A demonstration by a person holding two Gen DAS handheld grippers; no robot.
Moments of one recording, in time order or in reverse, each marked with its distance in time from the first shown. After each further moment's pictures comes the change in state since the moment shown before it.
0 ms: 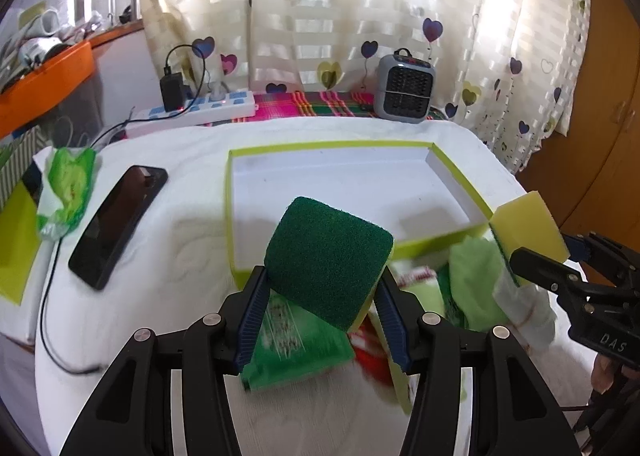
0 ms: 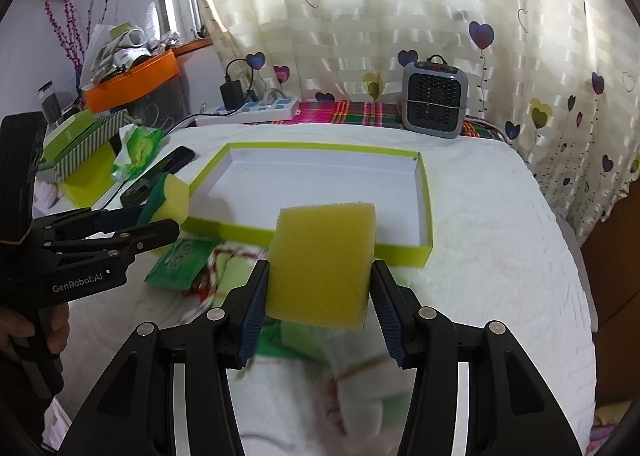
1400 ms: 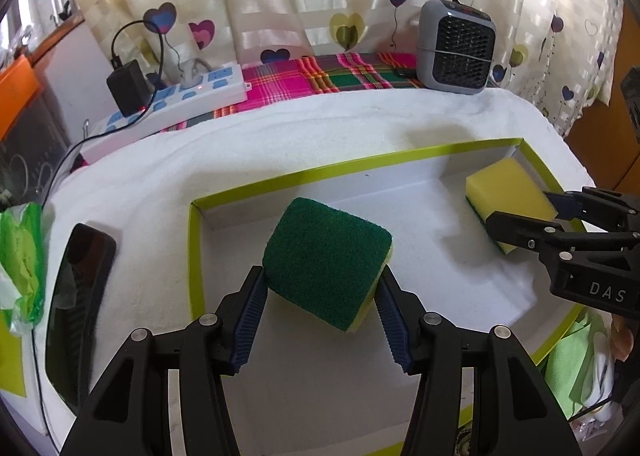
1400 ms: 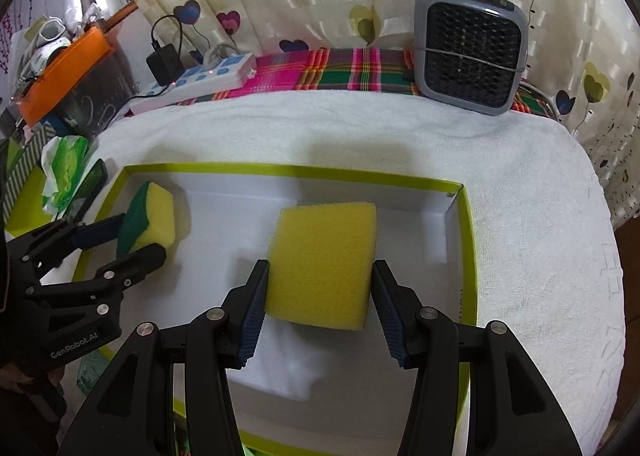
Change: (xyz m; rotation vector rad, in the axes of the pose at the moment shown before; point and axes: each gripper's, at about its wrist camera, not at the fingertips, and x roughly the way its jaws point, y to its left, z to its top) left arm 0.129 0.012 0.071 0.090 0.151 0.085; right arm 0.157 -0.048 0.081 0.054 0.240 0.016
